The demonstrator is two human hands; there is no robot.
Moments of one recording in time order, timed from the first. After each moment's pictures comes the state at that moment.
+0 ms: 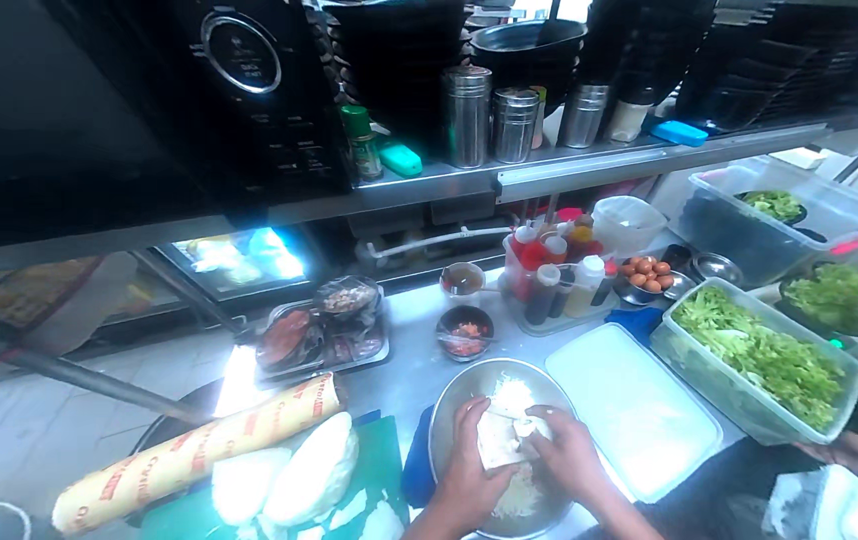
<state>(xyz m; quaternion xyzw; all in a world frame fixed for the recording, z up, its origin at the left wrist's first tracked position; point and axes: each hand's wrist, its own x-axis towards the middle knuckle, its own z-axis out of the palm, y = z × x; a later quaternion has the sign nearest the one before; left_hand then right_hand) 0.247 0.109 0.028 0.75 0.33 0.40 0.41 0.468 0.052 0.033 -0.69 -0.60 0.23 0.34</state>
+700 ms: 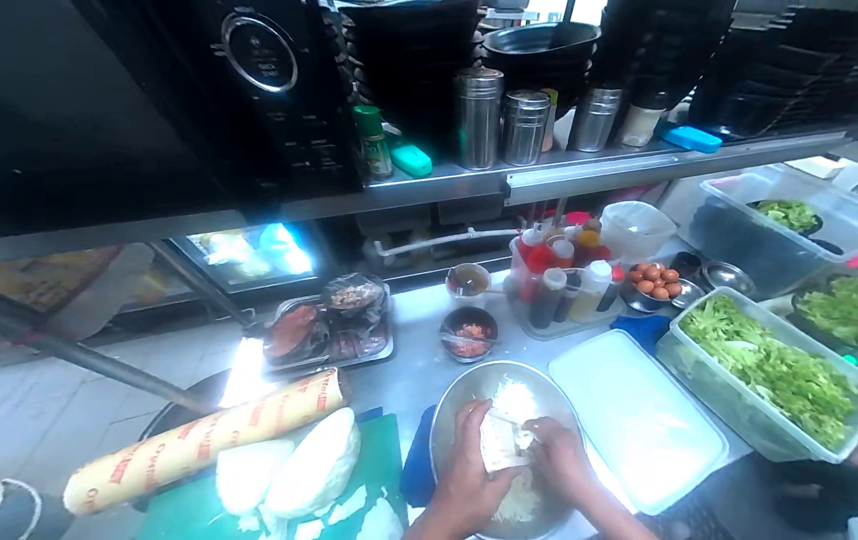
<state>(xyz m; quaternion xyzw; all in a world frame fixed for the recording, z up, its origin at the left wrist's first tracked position) 0.247 0.103 0.034 0.77 0.37 0.38 0.37 0.475 0.057 -0.008 -0.68 -0.66 0.22 0.22</state>
